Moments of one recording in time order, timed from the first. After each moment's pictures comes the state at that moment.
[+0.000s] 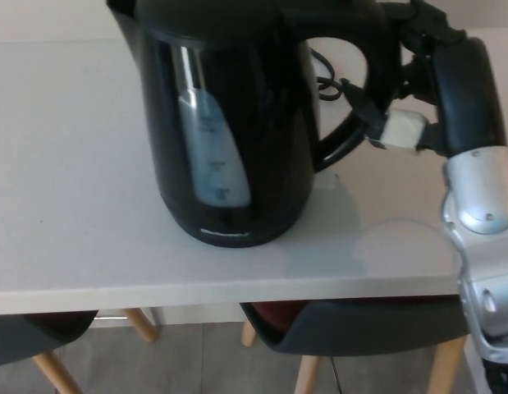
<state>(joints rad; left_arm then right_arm) 0.30 0.16 0.31 1.16 -0.09 -0.55 0.04 -0.55 -0.13 0.18 -0.23 -0.37 0.54 -0.08</state>
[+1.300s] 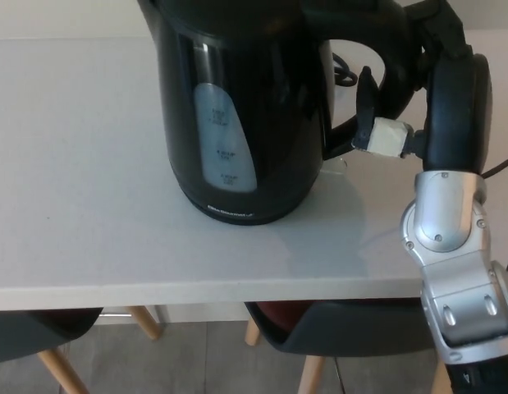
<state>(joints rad) 0.32 0.14 0.28 1.16 -0.09 -0.55 0.05 -0.50 -0.04 0.13 -0.02 -0.42 0.18 -0.43</state>
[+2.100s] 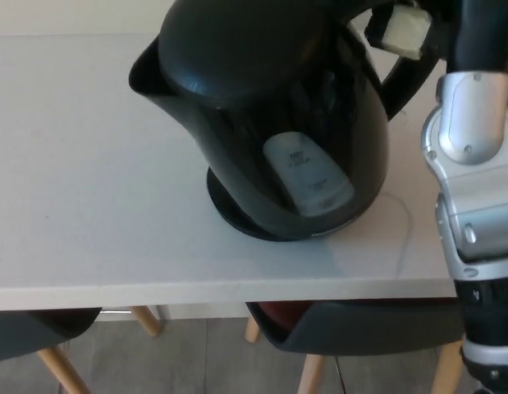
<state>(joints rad) 0.34 0.14 0.28 1.15 -0.09 -0.55 0.06 -0.78 -0.06 0.03 0.02 -0.34 0.19 -0.33</state>
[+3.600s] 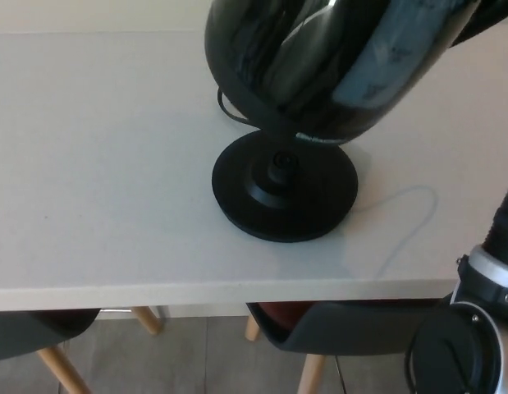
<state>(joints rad) 0.33 0.13 0.27 1.17 -0.09 -0.55 0.06 -1.04 0.12 -0.55 -0.16 0.19 0.78 -0.51</state>
